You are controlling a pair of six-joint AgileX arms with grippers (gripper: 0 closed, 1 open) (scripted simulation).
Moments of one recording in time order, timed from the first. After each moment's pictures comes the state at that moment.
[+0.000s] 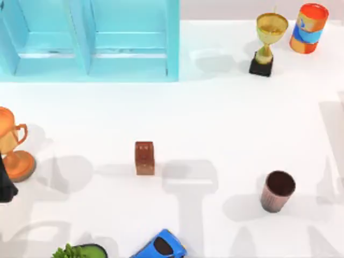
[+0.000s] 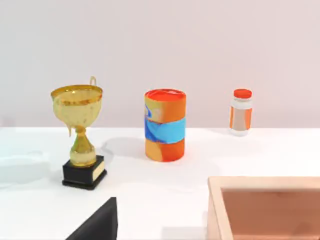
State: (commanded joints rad) left arm 0.00 0.00 0.00 0.00 0.00 0.00; right arm 0.00 0.00 0.00 0.00 0.00 0.00
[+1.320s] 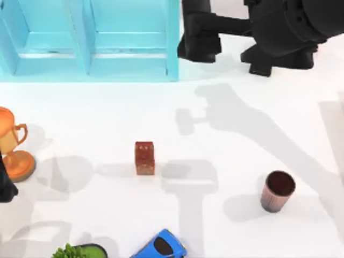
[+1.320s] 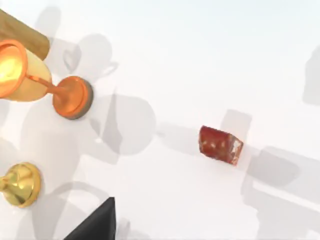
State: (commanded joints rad) left arm 0.00 0.00 0.00 0.00 0.00 0.00; right arm 0.70 1.55 1.67 -0.97 -0.11 0.52
